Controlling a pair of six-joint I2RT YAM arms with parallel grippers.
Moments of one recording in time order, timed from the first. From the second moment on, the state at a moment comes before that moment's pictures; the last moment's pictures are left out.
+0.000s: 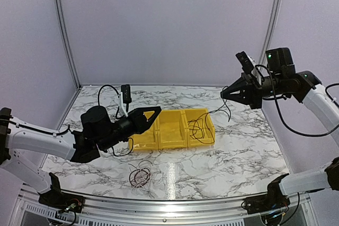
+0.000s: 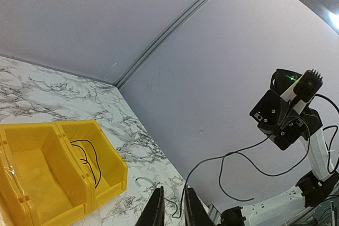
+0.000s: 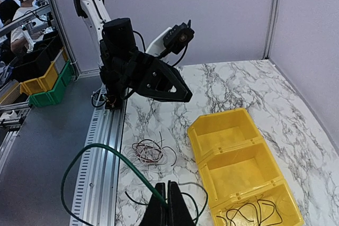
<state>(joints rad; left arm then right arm) -1.07 1.39 0.67 0.81 -0.15 -0.78 0.38 1.17 1.31 -0.77 -1.10 -0.48</state>
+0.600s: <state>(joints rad) -1.07 1.39 0.66 0.81 -0.15 -0.80 0.36 1.28 1.40 -0.68 -0.97 -0.50</state>
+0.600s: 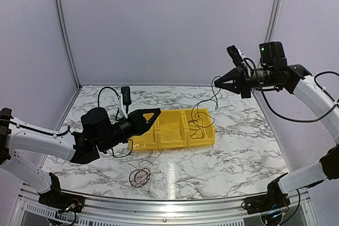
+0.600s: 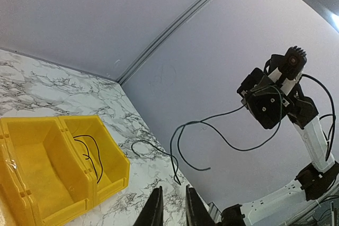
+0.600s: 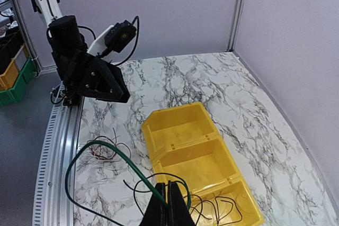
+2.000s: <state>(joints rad) -1.07 1.36 0.58 0.77 -0.23 -0.79 0.42 1.84 1.25 -0.43 -0.40 -0.45</state>
